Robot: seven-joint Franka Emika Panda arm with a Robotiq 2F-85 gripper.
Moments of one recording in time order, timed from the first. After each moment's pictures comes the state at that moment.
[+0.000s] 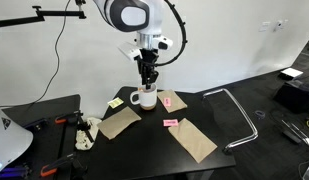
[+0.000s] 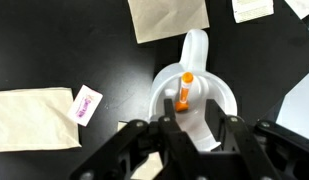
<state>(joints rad) 0.05 0.22 0.04 -2.23 -0.03 2.38 -0.07</state>
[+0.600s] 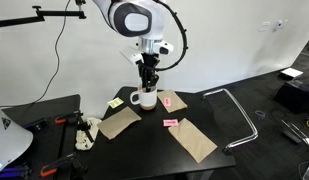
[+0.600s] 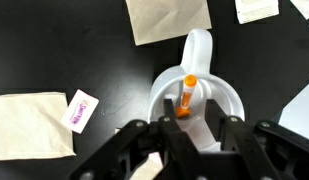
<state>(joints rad) 0.05 0.27 0.04 -2.21 -0.03 2.38 -0.07</state>
